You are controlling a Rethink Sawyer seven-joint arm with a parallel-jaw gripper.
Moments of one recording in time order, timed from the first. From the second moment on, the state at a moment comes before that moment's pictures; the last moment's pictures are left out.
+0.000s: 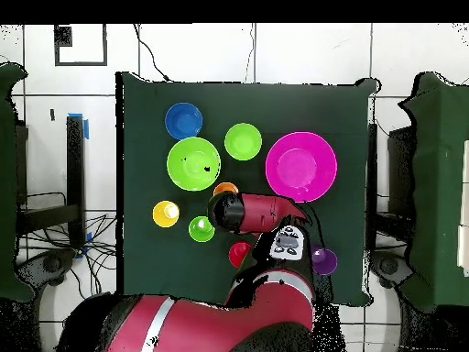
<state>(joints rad) -0.11 -0.39 -0.21 1.63 -0.12 0.38 1.66</state>
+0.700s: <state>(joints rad) -0.11 -0.39 -0.21 1.63 -0.12 0.38 1.66</state>
